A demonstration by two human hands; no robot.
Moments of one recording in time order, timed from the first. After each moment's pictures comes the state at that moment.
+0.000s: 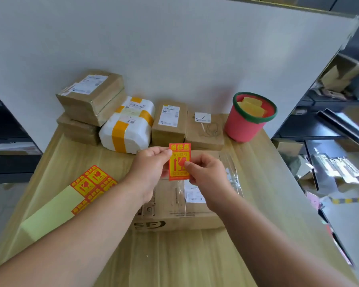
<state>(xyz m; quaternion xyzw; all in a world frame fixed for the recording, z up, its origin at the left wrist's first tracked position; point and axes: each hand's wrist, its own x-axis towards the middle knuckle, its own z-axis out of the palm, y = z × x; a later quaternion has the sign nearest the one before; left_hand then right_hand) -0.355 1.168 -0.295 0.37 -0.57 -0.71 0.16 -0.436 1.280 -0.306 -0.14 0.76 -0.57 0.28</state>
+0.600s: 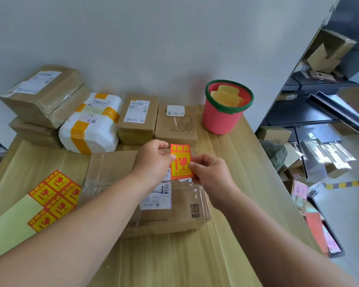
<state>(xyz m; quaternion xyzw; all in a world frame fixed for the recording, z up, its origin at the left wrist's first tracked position) -0.462 1.228 -0.317 0.38 -0.74 -0.55 0.11 -0.533 1.352 -0.337 -0.08 0.74 -0.59 0.30</state>
